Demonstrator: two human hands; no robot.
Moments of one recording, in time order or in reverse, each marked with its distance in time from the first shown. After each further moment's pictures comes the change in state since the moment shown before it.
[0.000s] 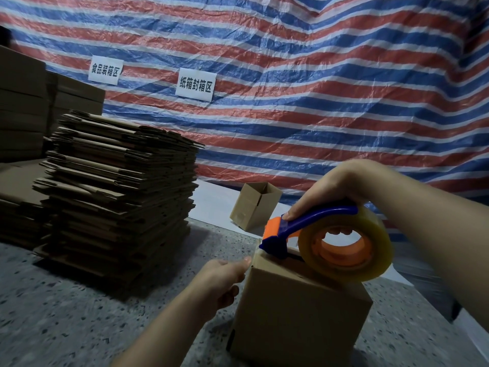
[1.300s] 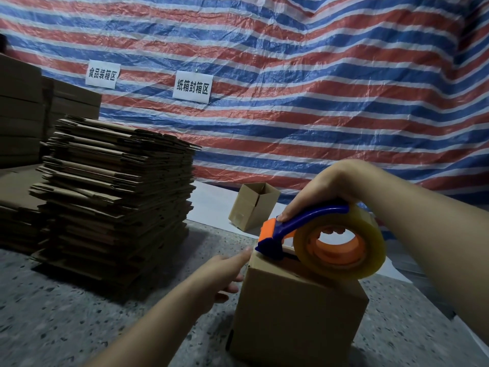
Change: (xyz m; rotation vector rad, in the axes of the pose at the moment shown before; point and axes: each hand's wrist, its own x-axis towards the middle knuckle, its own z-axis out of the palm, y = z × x) left_hand -0.018 0.021 0.001 0.247 -0.011 -0.013; right_hand 0.002 -0.002 0.002 -0.025 -0.015 -0.004
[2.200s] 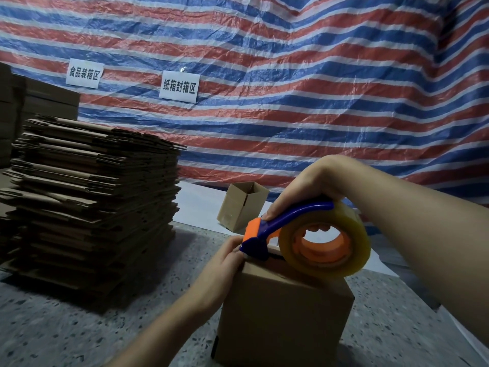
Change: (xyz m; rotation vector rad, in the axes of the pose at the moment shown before) left_hand 0.003 0.008 0.024 -0.005 -0.042 0.401; right_hand 0.001 0.003 -0.002 0.030 -0.010 -0.044
